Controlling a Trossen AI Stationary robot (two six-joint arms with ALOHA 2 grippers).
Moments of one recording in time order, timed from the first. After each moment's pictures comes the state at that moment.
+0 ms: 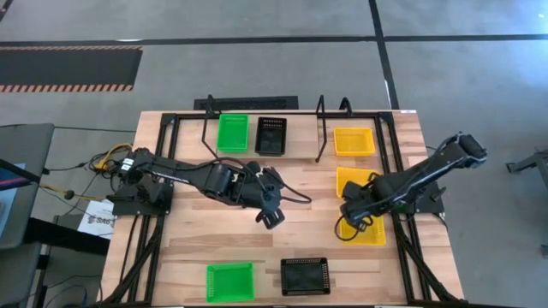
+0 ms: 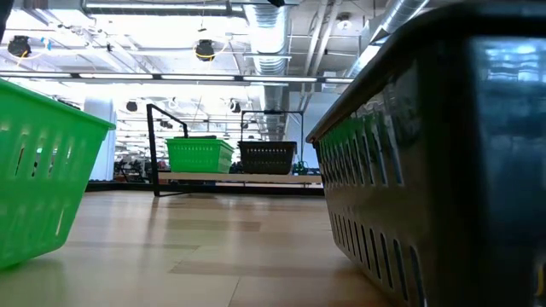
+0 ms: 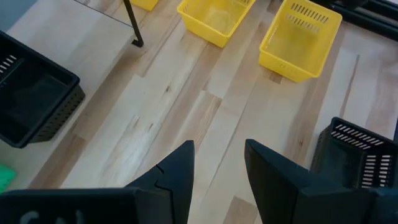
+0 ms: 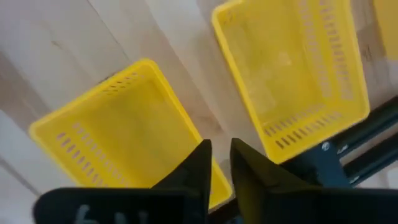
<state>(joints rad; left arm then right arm) -0.26 1.82 1.91 -1.09 -0.37 -0.64 0.43 1.32 1.06 -1.36 0.16 0.97</state>
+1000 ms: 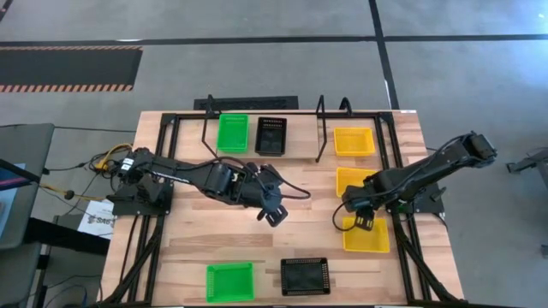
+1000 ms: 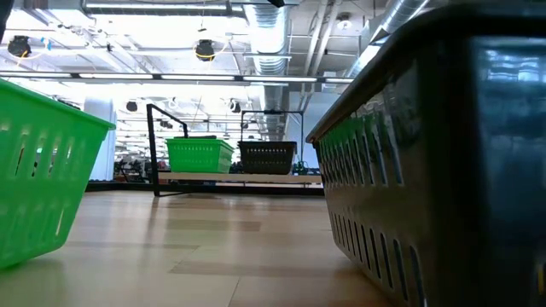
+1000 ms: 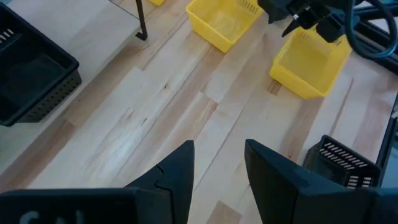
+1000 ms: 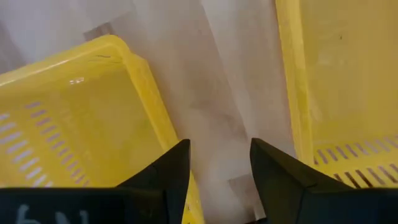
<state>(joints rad) -0.26 1.82 1.92 -1.08 -0.38 -0.77 0.30 1.19 0.71 -1.04 -0.06 0.68</state>
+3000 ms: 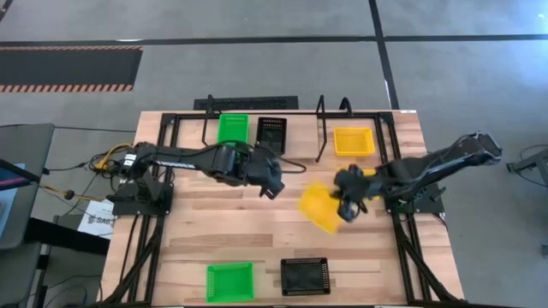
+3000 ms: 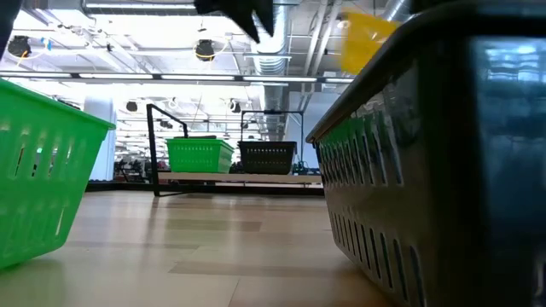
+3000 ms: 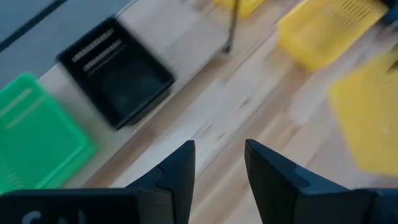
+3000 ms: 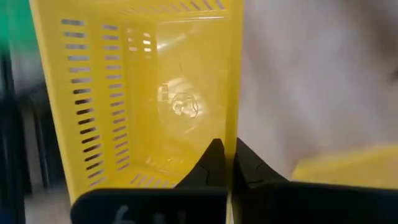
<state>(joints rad) -0.13 1.82 1.92 -1.23 -0.51 -0.77 0.30 1.07 0.86 -0.71 0.22 0.65</state>
